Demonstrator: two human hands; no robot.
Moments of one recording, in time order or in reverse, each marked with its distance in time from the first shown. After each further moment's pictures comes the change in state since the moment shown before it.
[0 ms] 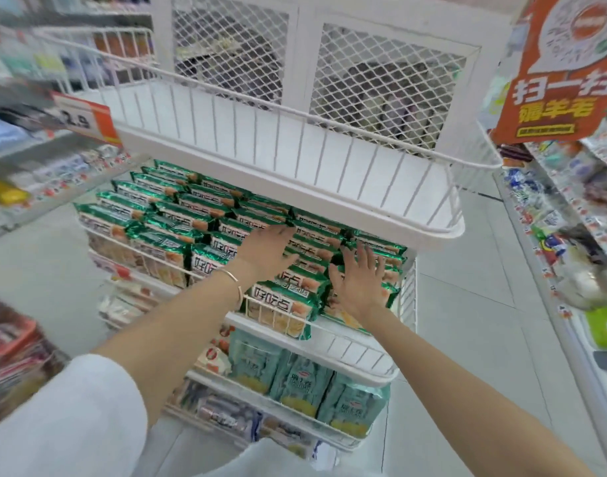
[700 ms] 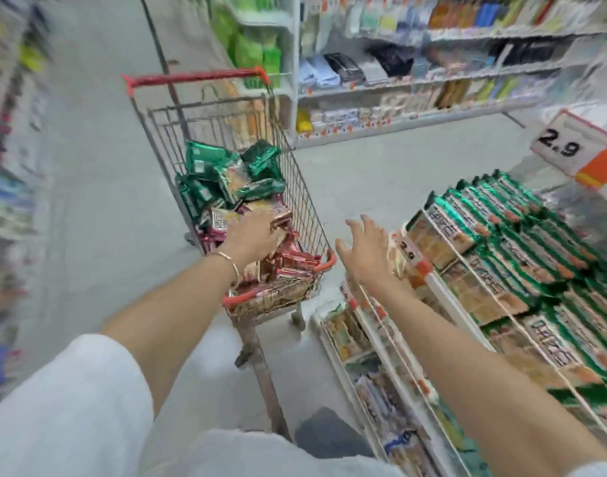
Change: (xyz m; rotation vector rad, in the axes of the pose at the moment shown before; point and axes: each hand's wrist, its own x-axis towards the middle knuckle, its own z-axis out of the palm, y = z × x) left_hand -0.431 -0.385 -0.019 -0.173 -0.036 -1.098; right_hand -0.040 -0.531 0.160 0.178 -0.359 -0.694
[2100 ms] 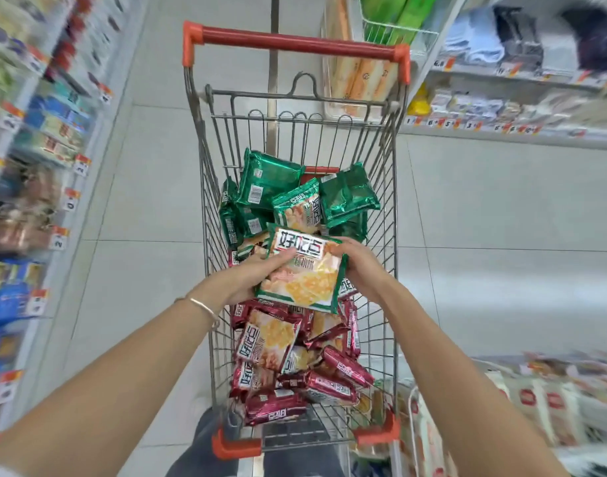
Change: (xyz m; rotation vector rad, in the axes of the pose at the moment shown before) left_hand 0.221 -0.166 0.033 -1.510 -0.478 -0.717; right_hand 0.345 -0.114 0.152 1.044 -0.907 0.242
